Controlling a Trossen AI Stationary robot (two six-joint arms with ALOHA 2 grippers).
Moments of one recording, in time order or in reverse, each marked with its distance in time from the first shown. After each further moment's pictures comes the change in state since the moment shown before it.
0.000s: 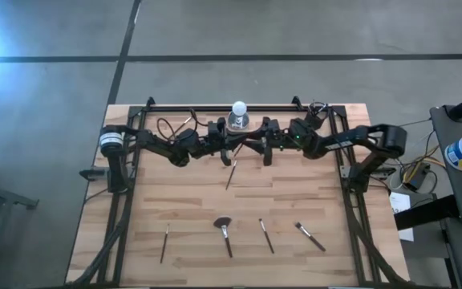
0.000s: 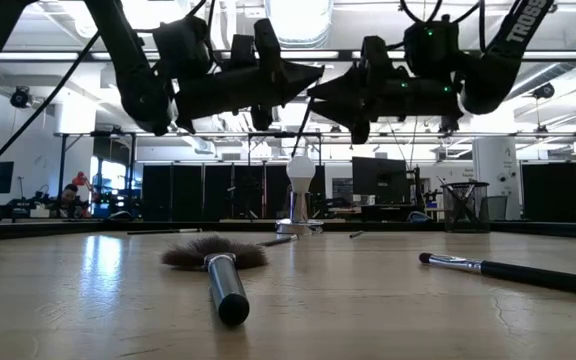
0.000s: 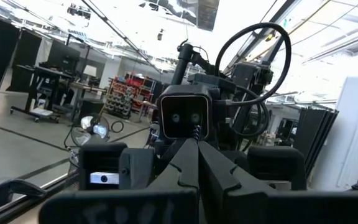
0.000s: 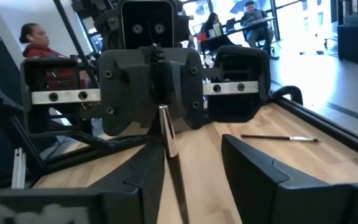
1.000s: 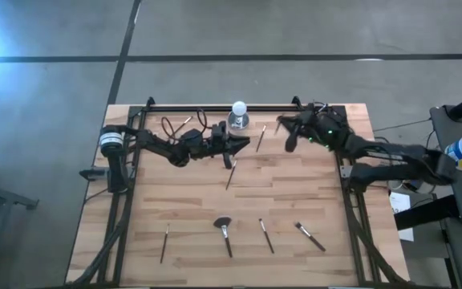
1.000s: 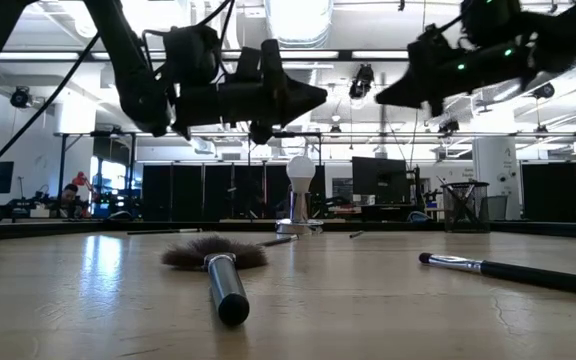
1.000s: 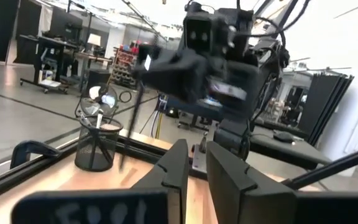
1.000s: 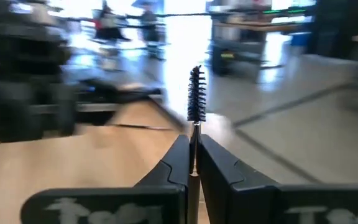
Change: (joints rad) left arm 0.003 0.000 -0.012 -0.144 0.016 0.042; right arm -0.123 -0.618 -0.166 -0.586 0.377 -0.300
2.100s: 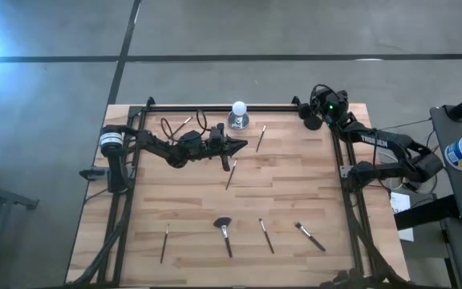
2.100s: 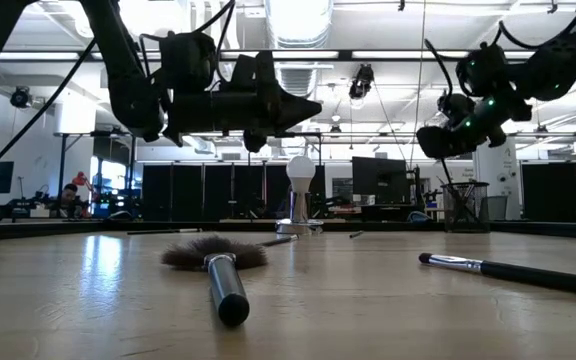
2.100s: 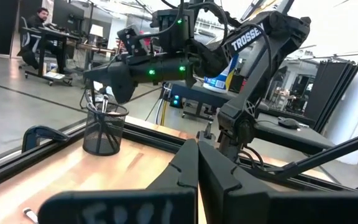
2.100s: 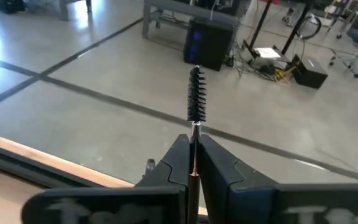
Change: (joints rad) left arm 0.002 -0.001 -0.044 -0.001 0.000 0.022; right arm -0.491 0.211 0.009 -0.009 0.296 -0.078
